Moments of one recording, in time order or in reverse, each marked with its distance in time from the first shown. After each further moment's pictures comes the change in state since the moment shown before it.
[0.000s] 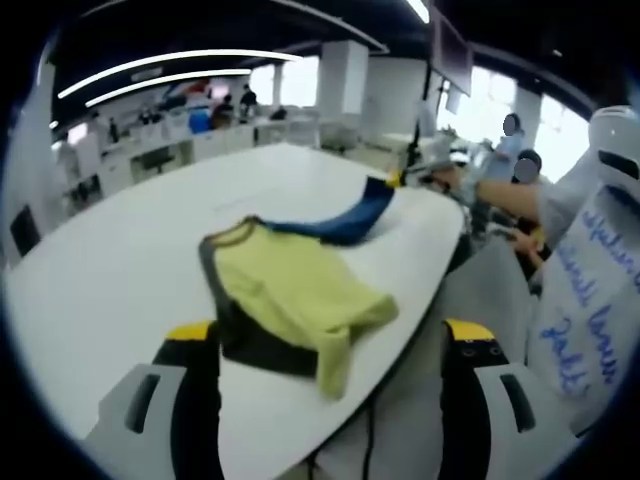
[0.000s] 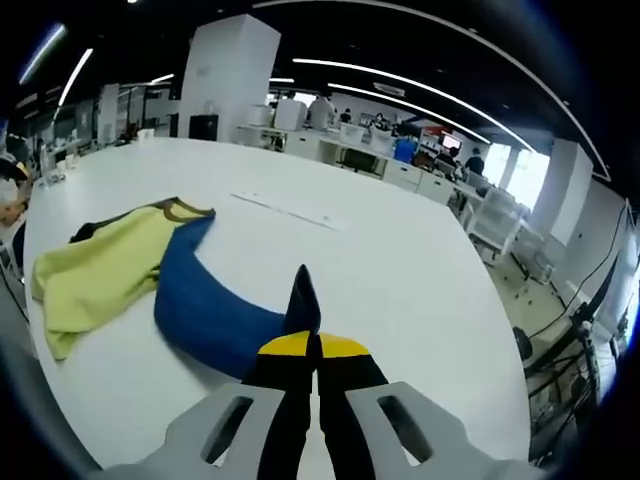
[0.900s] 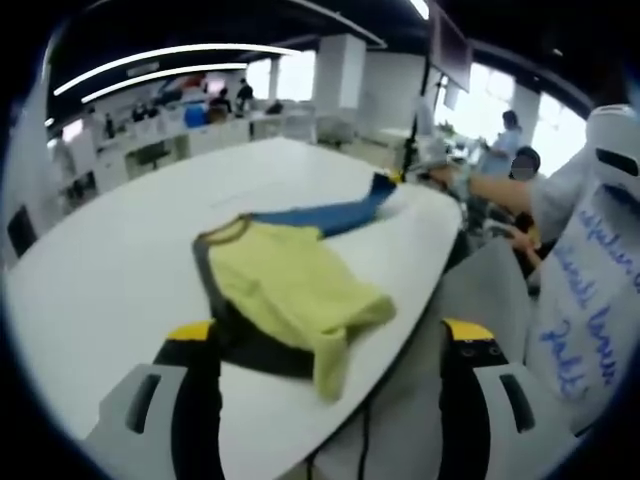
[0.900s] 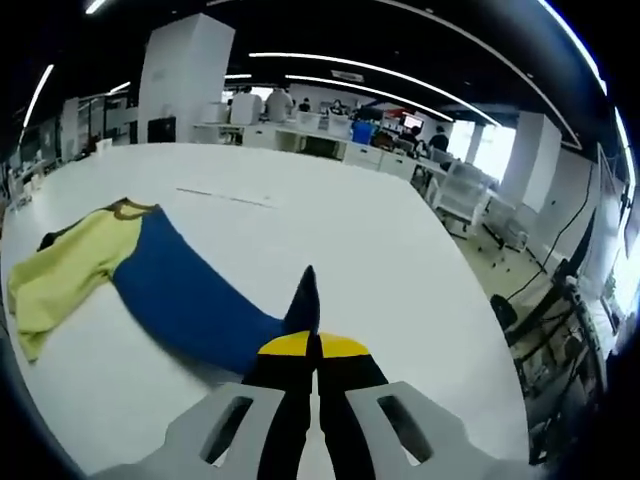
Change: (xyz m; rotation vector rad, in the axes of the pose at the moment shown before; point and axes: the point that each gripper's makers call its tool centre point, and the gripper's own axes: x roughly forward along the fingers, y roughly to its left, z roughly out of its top) left arm 0.007 -0.002 0.004 0.000 0.017 -0.017; right arm -0.005 -0.047 -0.050 0.115 0.059 -0.127
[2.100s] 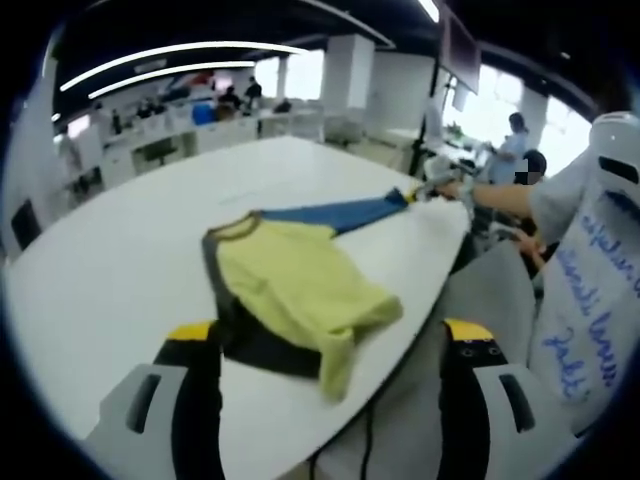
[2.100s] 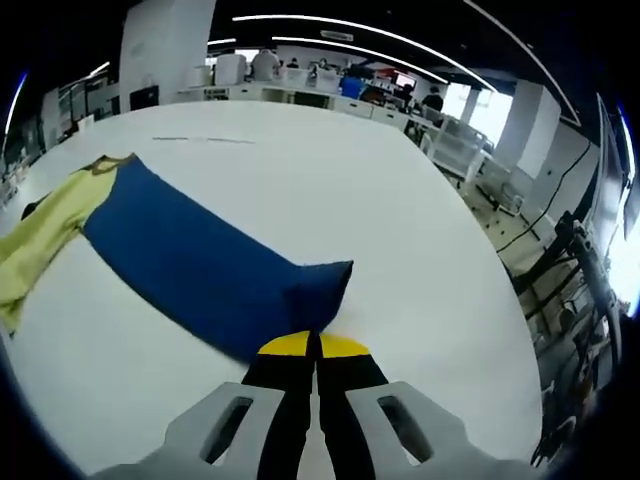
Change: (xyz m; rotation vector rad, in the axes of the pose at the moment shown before) left arm 0.002 0.007 -0.001 -0.021 0.004 0.018; right arm 0.023 -0.020 -0.070 0.029 0.181 -0.029
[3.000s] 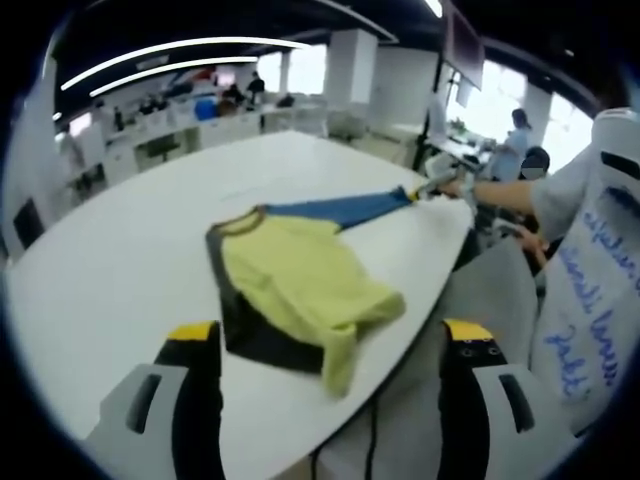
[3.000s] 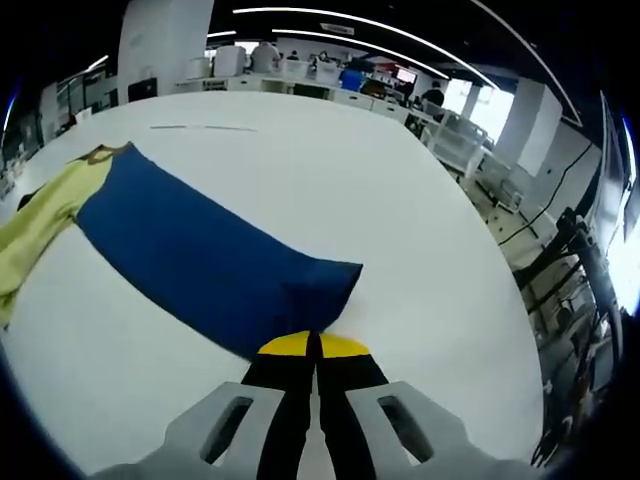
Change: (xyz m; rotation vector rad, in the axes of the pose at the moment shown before) left arm -0.003 0.003 -0.001 0.000 0.022 0.023; right arm 0.007 0.002 -0.009 -0.021 0.026 -0.008
